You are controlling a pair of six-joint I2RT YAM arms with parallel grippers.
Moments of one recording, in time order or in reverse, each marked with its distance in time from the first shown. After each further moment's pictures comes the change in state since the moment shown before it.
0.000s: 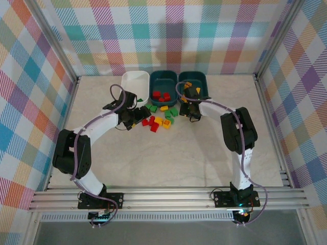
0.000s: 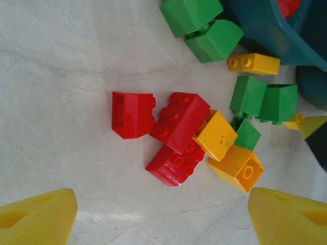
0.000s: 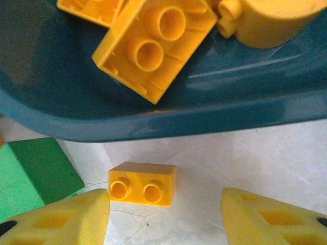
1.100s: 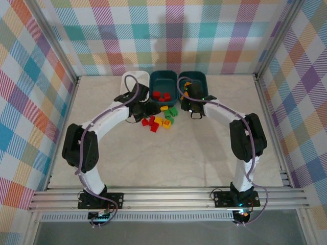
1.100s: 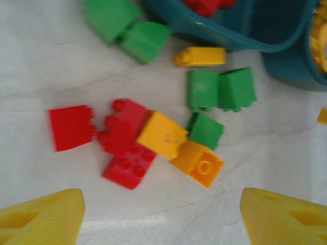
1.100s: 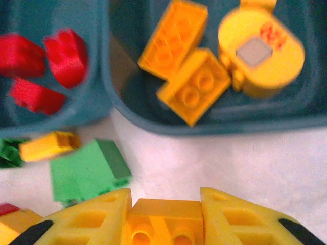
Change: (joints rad) left arm -0.131 0.130 0.270 -0.145 -0.085 0.084; right arm -0.003 -0.167 -0.050 0.095 0.026 -0.066
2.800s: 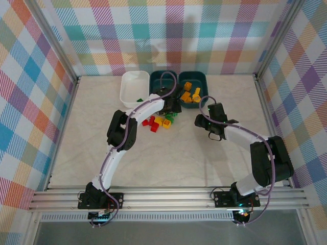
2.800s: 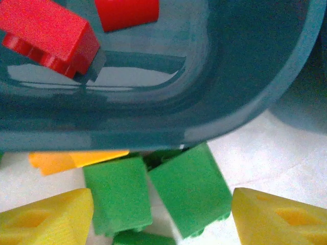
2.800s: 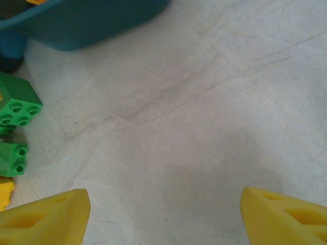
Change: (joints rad) left arm -0.149 0.643 0.710 -0.170 -0.222 0.065; right arm -0.119 -0.388 -0.594 0.193 -0.074 0.071
